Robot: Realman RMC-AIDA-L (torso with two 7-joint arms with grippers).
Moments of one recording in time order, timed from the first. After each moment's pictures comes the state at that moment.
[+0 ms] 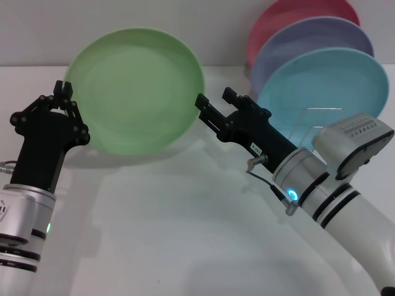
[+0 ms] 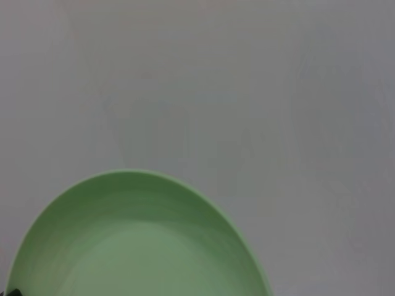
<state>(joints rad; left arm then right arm) -0.29 -2.08 -0.56 -0.56 2.04 1.32 0.41 0.65 2.09 0.13 0.46 -1.79 -1.08 0.31</state>
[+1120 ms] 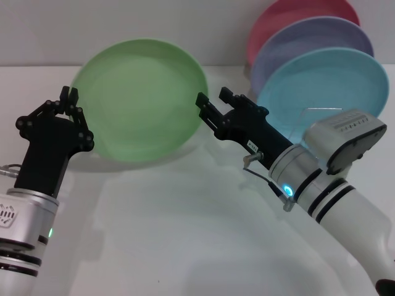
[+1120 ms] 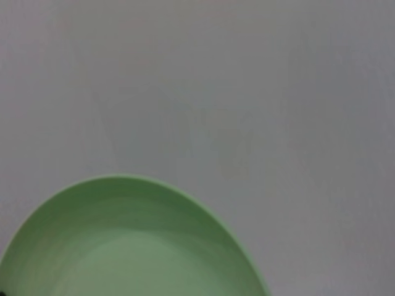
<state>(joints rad) -0.29 -2.08 -0.54 -0.54 2.04 1.32 0.44 0.67 2.09 0.16 0.47 -1.79 -1.03 0.27</state>
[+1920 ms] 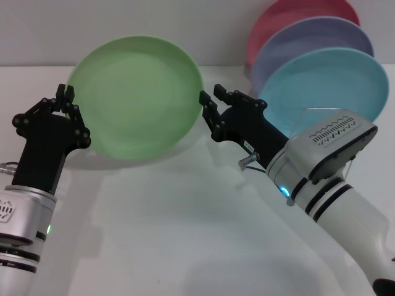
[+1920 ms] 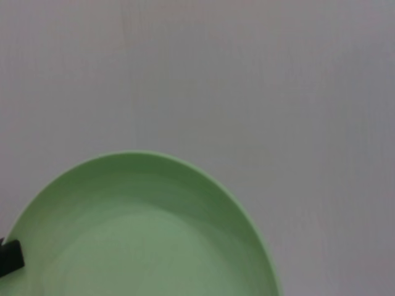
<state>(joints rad) -0.31 -2.08 -0.54 -0.53 2.02 1.32 0.43 0.67 2.09 0.18 0.48 -1.79 -1.03 0.03</state>
